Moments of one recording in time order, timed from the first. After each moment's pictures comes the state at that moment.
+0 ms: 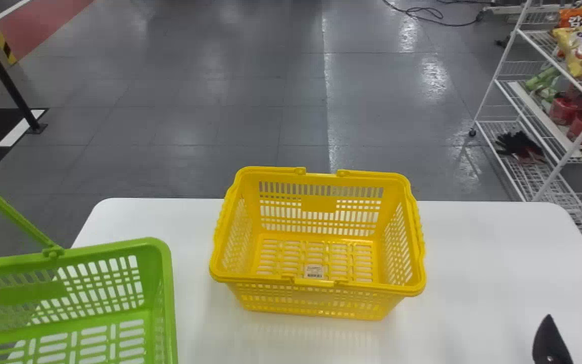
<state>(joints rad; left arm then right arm) 0.90 0.54 1.26 -2.18 2.20 1.57 -0.24 0.83 -0.07 -0.21 -1.96 -0.14 -0.48 0.19</state>
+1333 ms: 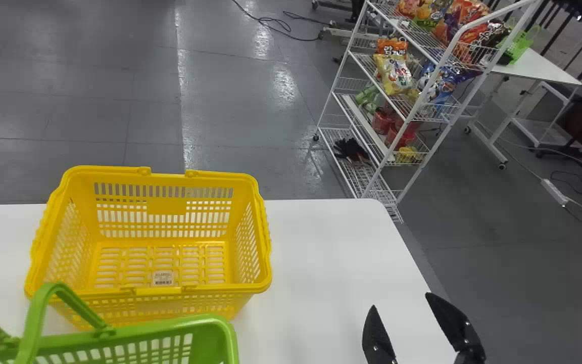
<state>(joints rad) 0.73 0.33 0.68 -2.41 2.10 1.57 -0.08 0.89 -0.07 -0.22 -1.98 -0.15 -0.56 0.23</state>
